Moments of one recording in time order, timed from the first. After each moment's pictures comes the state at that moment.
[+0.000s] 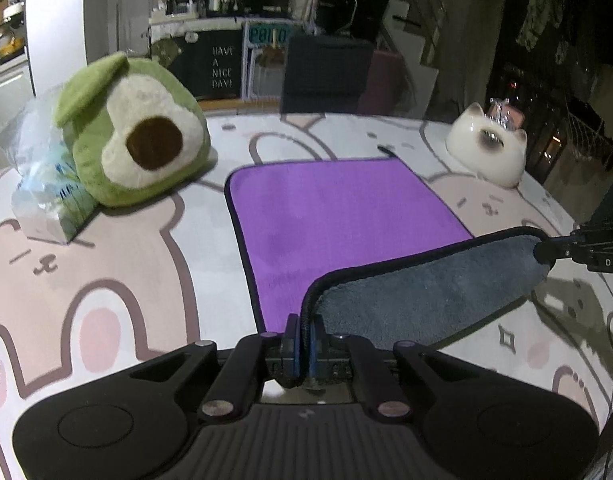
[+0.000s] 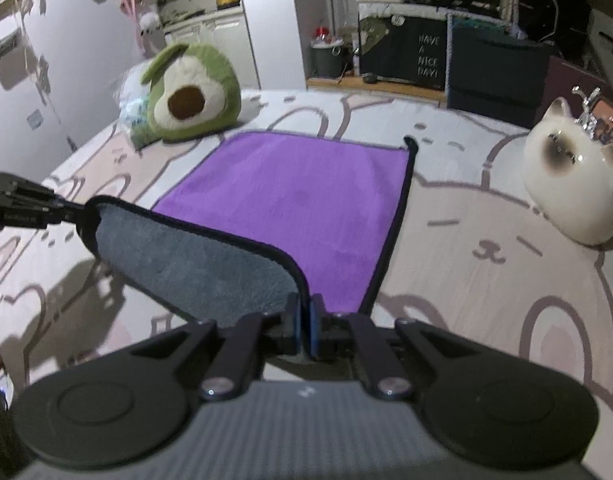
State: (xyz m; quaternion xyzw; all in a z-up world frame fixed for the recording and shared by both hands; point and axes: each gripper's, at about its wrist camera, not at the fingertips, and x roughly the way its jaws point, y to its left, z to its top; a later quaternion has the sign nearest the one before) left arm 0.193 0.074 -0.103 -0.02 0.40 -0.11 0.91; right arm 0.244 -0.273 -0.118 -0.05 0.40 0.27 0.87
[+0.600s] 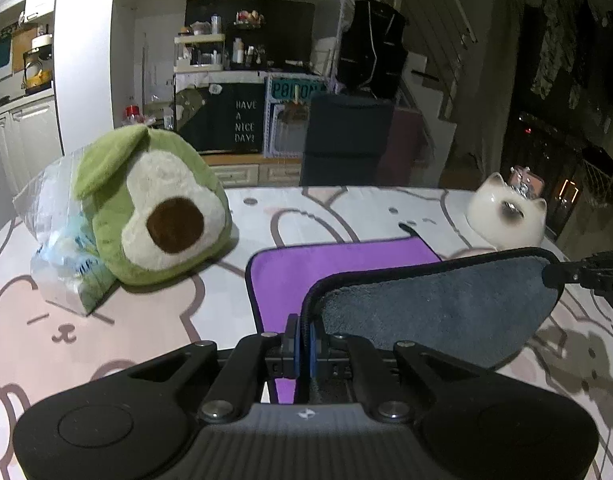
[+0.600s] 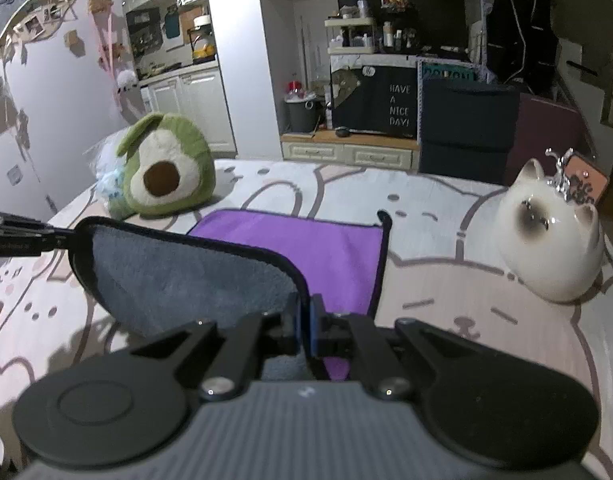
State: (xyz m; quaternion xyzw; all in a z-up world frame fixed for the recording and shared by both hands) left arm 0.225 0.075 -0.071 -0.03 0.33 -0.08 0.94; right arm 0.278 -0.266 -0.089 -0.02 0.34 0.24 0.91
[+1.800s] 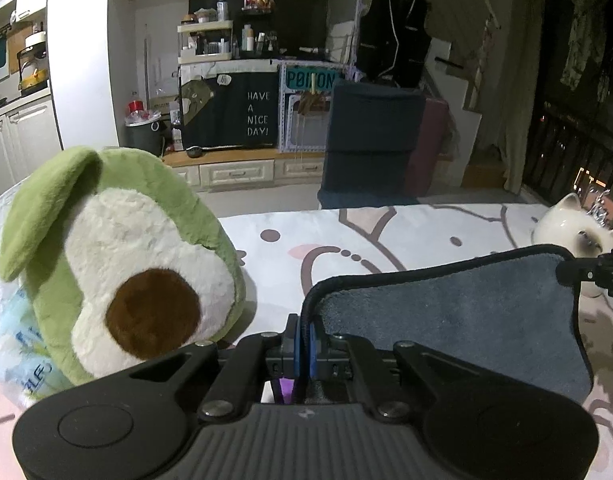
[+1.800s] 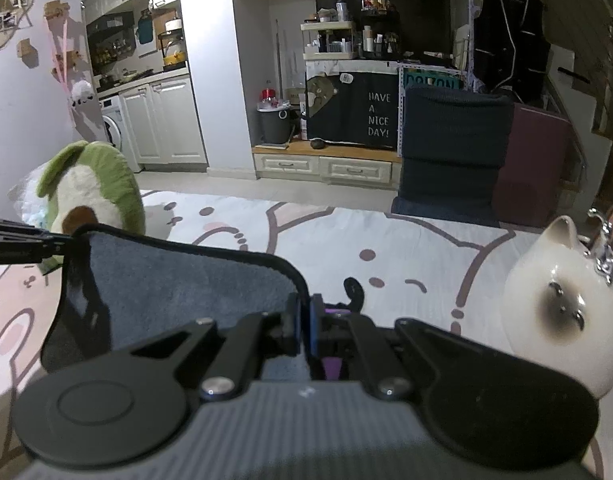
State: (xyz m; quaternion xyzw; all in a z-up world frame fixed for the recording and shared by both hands) left arm 0.383 0.082 -0.100 0.00 0.35 -0.06 0.93; right arm 0.418 -0.233 -0.108 -0.04 0.34 0.20 0.92
